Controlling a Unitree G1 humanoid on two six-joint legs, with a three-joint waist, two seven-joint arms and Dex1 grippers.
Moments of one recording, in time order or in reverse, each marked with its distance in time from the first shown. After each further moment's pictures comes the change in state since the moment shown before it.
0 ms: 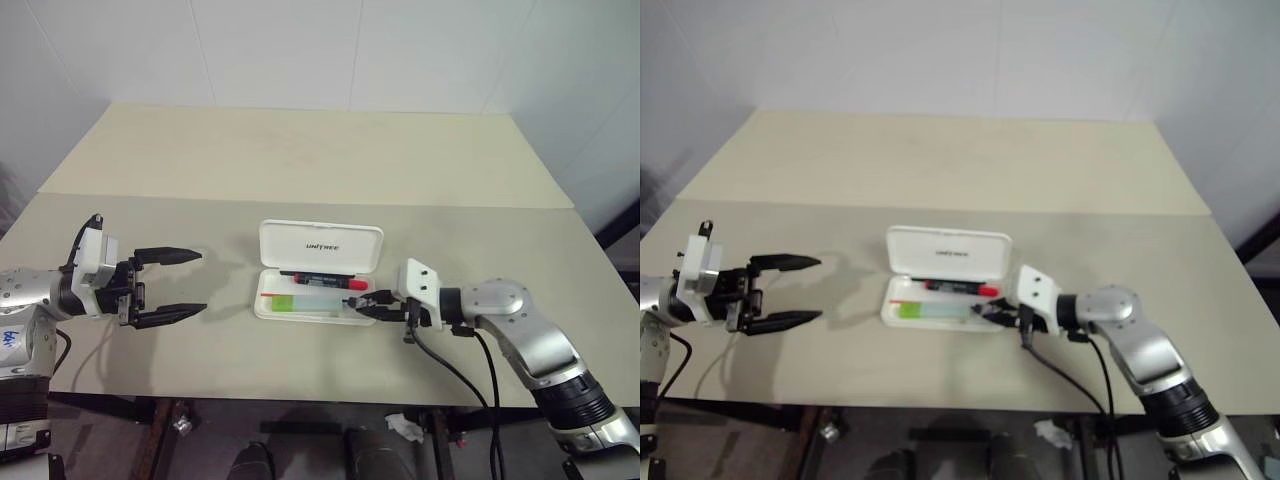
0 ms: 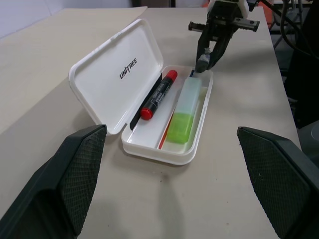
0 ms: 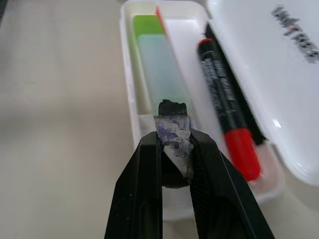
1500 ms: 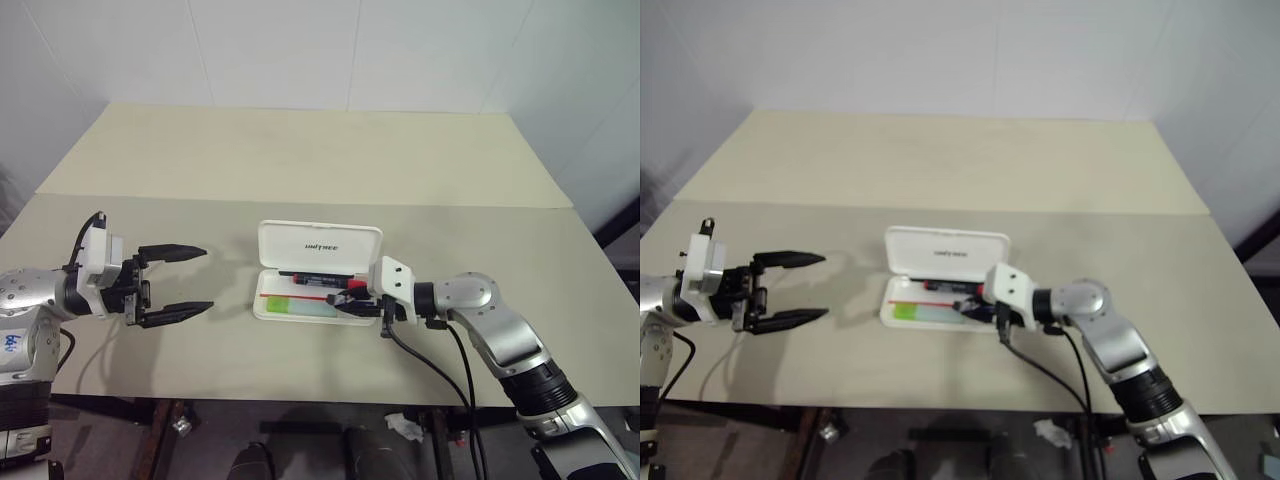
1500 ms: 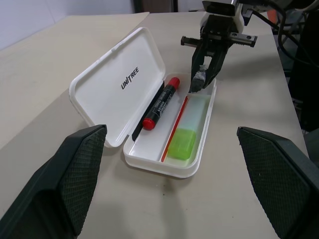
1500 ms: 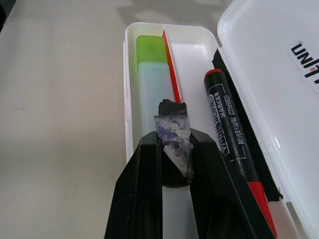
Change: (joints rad) left arm 0.030 -0.005 -0.005 -0.078 -0.021 0.013 0.061; right arm -0.067 0.091 0.020 0.078 -0.065 -0.057 0.011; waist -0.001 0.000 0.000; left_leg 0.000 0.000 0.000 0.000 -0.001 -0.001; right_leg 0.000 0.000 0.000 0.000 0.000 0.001
